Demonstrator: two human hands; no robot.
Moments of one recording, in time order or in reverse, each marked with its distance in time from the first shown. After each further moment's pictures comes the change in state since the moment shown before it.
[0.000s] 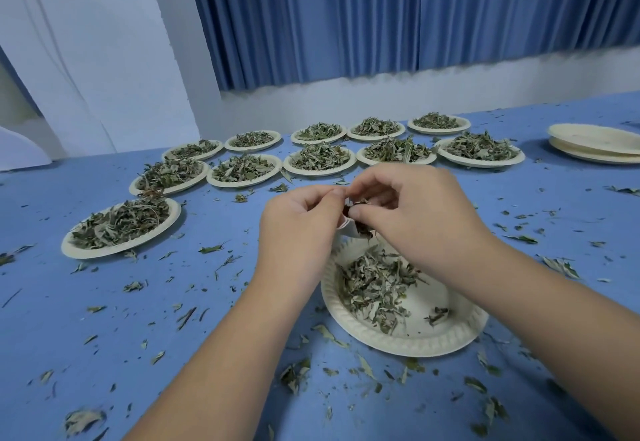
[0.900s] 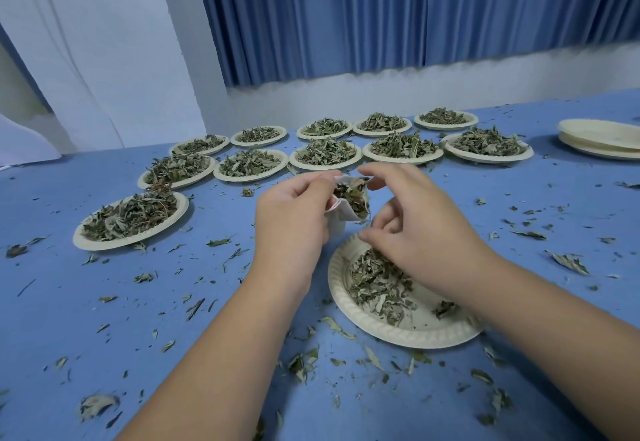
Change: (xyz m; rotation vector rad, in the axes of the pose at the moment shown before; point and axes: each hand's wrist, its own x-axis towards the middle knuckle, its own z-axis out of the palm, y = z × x) left_hand 0.004 -0.004 -0.008 -0.212 0.035 -0.040; right_hand -0.015 0.015 0.011 0.001 -0.110 -0.014
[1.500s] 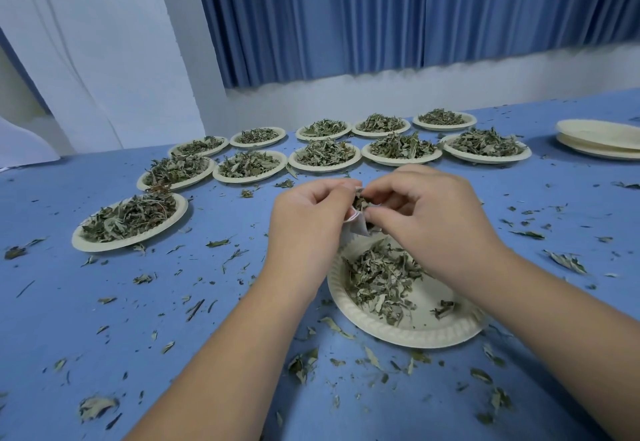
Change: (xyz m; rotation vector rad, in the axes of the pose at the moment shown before) left_hand -0.004 -0.001 0.009 0.096 -0.090 -0.014; right_hand 0.002 -0.006 -0.009 0.019 0.178 -0.068
